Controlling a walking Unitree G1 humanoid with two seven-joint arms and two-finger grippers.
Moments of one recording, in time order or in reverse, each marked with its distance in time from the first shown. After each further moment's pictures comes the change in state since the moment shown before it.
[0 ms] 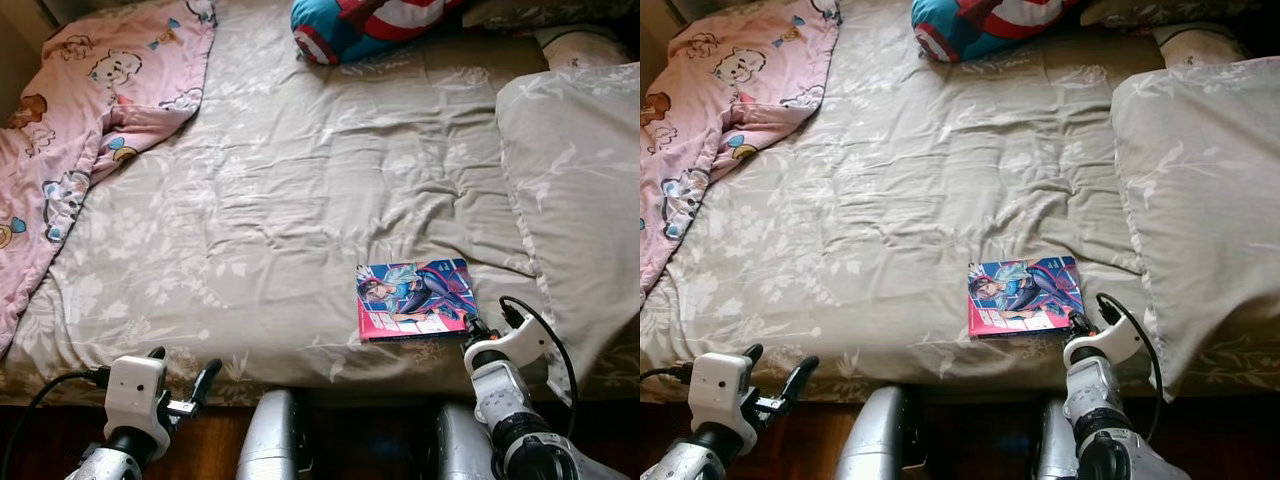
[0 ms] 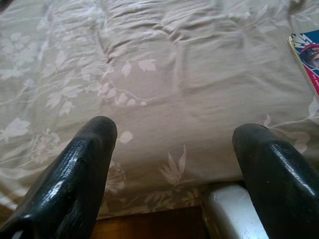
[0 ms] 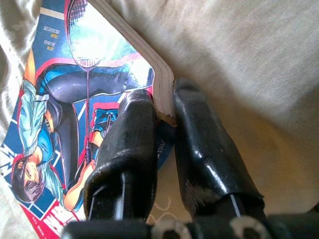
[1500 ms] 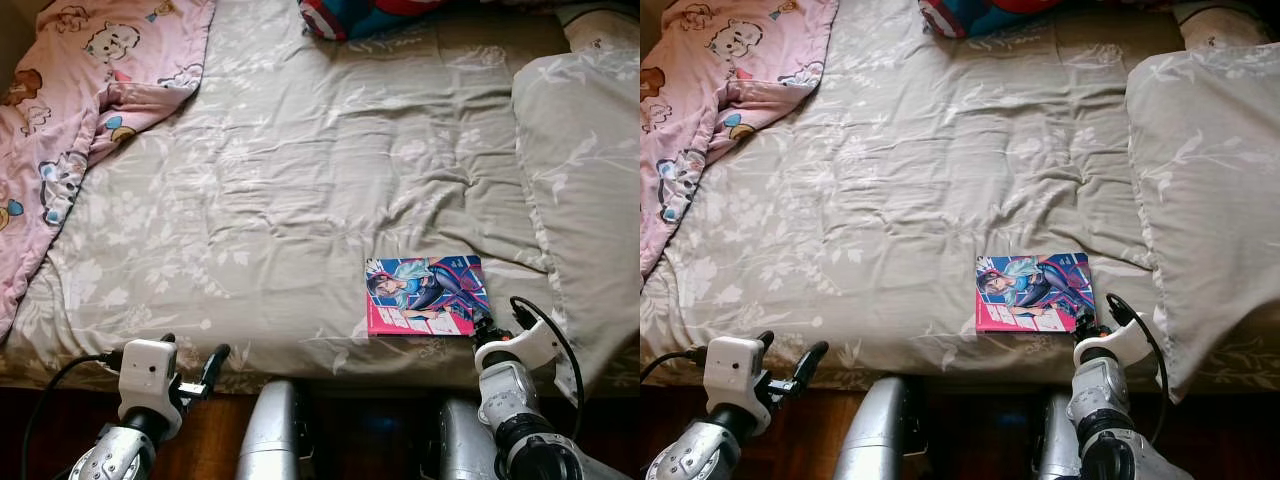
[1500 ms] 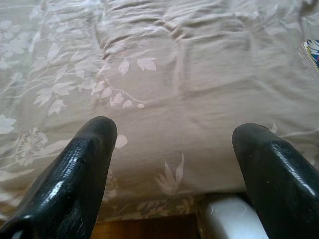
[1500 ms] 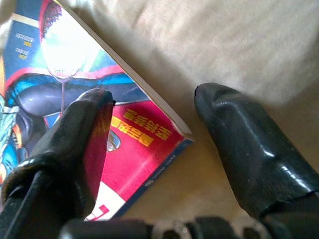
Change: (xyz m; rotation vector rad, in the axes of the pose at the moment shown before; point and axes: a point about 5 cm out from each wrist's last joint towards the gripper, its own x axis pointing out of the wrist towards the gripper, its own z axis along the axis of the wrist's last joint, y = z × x) left arm 0.027 -0.004 0.004 -0.032 -0.041 0.002; right arm -0.001 -0.006 0.011 -0.041 -0.091 -0.048
